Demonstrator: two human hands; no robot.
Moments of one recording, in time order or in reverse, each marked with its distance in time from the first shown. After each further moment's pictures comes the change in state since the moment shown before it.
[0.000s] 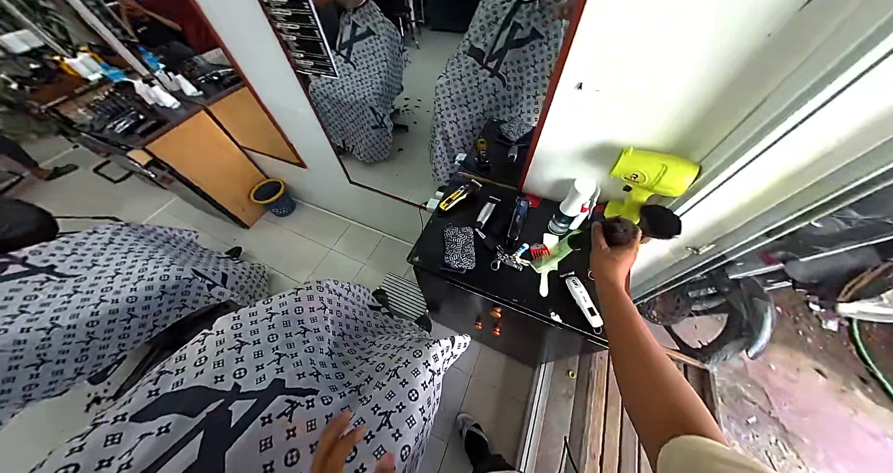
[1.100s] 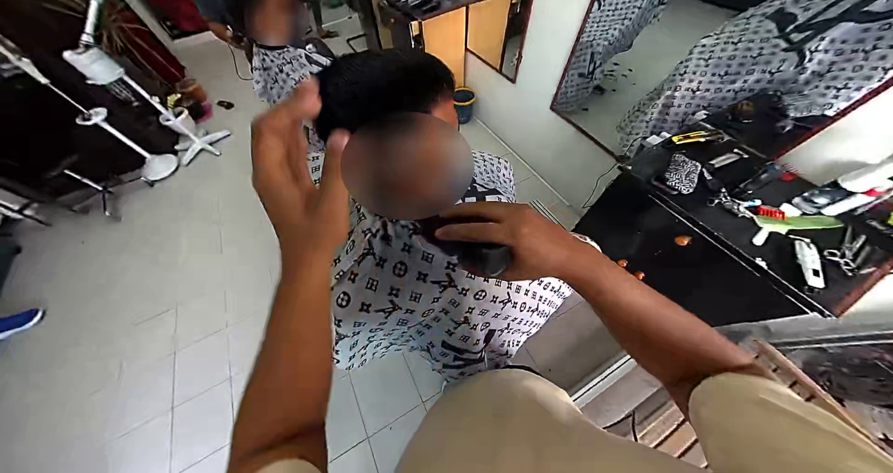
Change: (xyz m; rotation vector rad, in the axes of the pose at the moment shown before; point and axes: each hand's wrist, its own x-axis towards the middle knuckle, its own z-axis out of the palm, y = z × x) left_hand -0.194 -0.028 -0.471 0.014 0.579 0.271; right_hand -0.652 -0.379 -0.101 0.599 -1.415 -1.587
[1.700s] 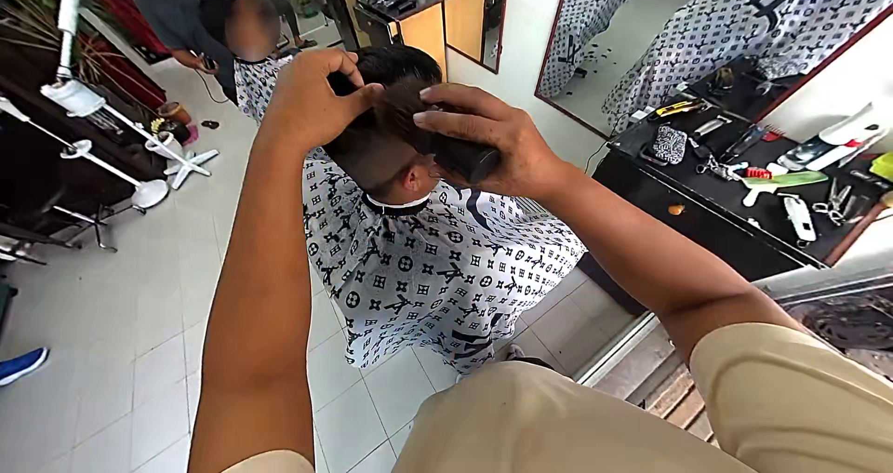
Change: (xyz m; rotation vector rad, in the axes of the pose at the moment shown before) left_hand 0.112 -0.043 0.011 0.498 -0.660 -0.103; right_hand 0.057 0.024 -0.029 -0.128 0.299 -0.116
